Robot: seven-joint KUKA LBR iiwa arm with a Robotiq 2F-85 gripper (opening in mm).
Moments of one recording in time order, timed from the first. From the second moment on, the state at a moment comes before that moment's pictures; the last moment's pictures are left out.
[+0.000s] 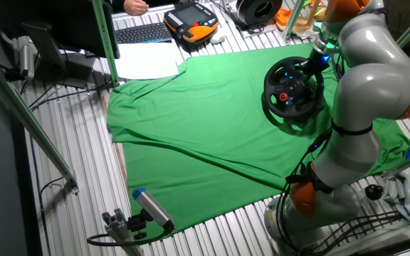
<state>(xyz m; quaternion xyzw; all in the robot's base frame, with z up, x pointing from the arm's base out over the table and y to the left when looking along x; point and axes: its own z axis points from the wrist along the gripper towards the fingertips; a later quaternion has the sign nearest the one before) 0.489 -0.221 0.281 -0.09 -0.99 -0.03 0.05</state>
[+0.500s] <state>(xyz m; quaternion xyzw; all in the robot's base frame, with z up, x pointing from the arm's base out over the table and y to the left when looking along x) 0.489 -0.221 0.281 -0.08 -0.99 -0.03 0.07</state>
